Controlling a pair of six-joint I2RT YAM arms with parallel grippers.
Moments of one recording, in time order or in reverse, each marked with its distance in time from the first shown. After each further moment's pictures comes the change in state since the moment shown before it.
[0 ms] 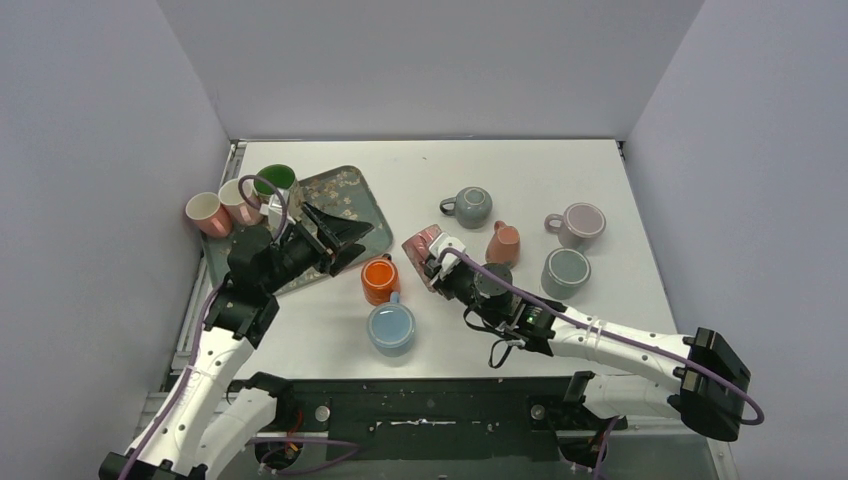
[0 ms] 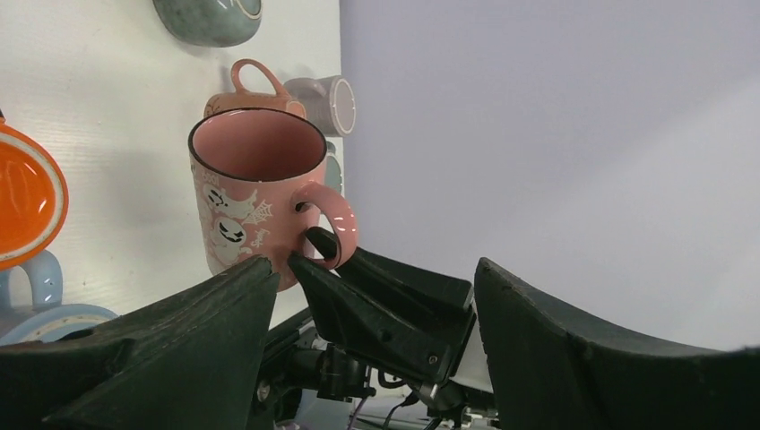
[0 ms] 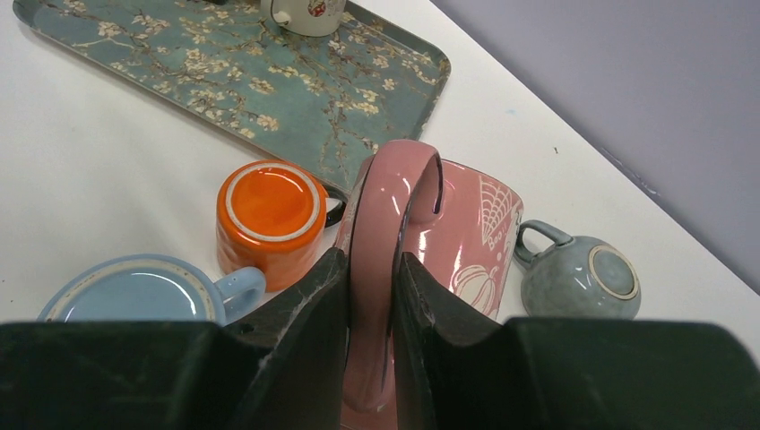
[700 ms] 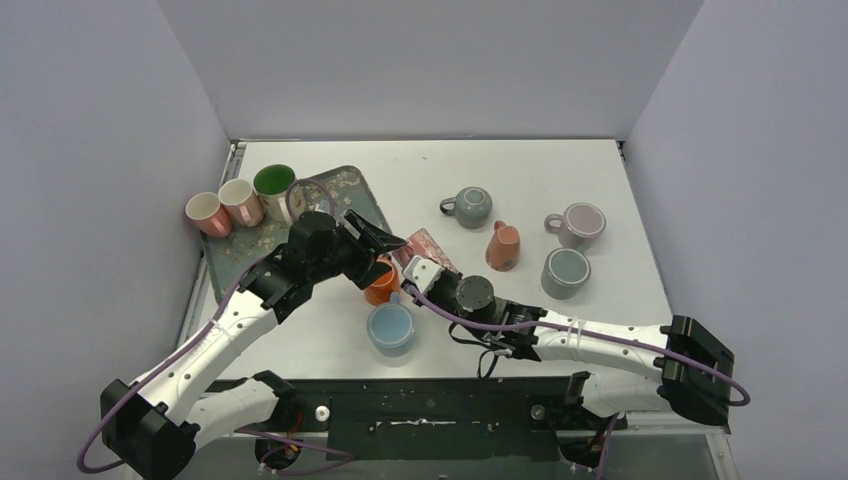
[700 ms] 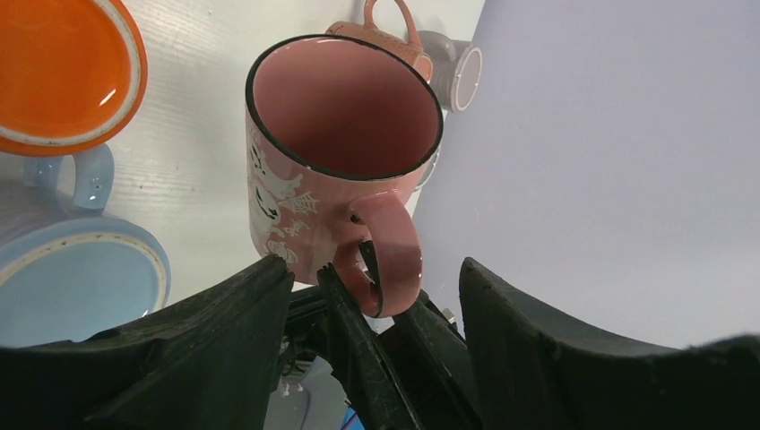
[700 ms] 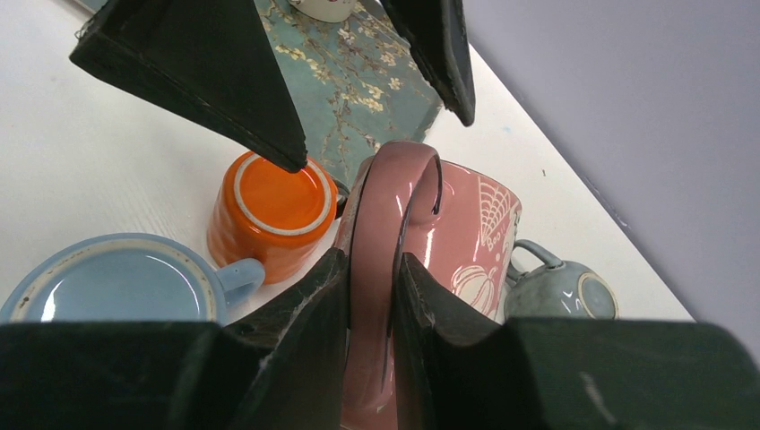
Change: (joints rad) left arm -0.272 0.232 0.144 -0.278 -0.278 -0.116; right arm 0.098 0.089 0.000 0.074 0.074 -0.177
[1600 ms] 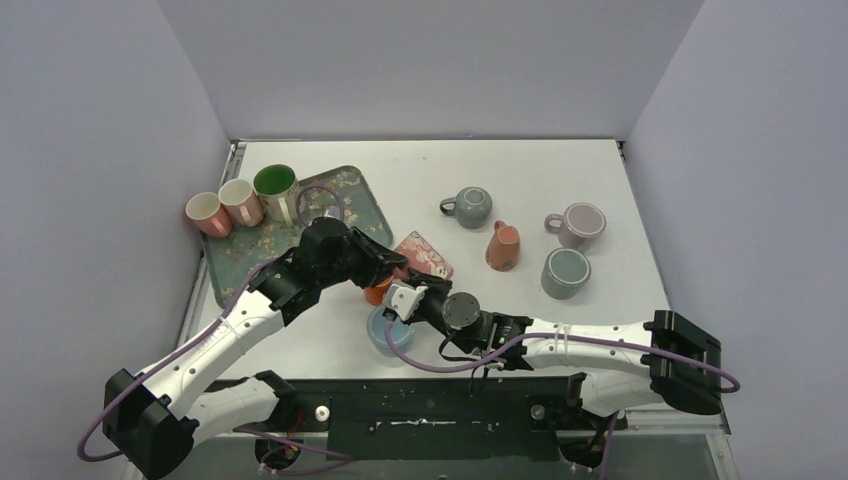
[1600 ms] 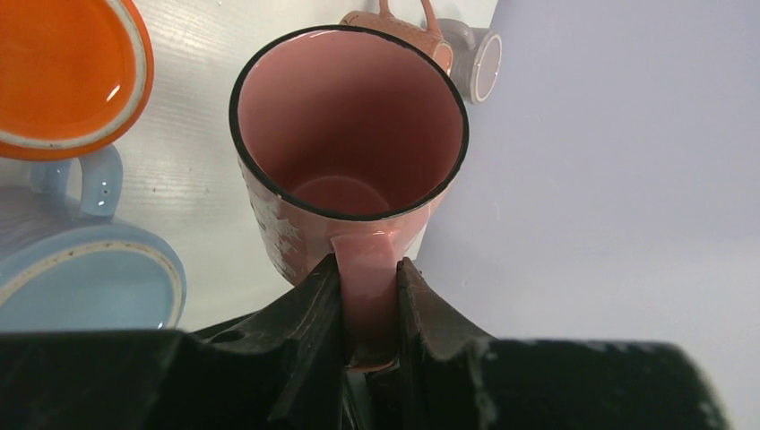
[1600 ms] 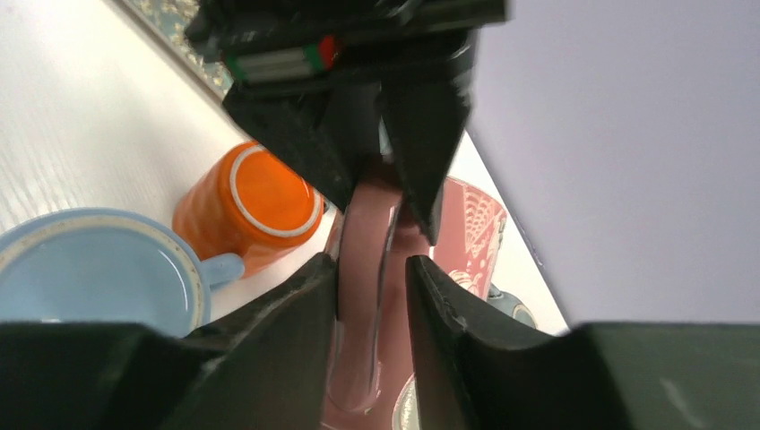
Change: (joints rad) left arm -0.053 0.018 -0.037 0.039 -0.038 -0.002; right arm 0.113 0.061 0.002 0.050 0.119 -0.227
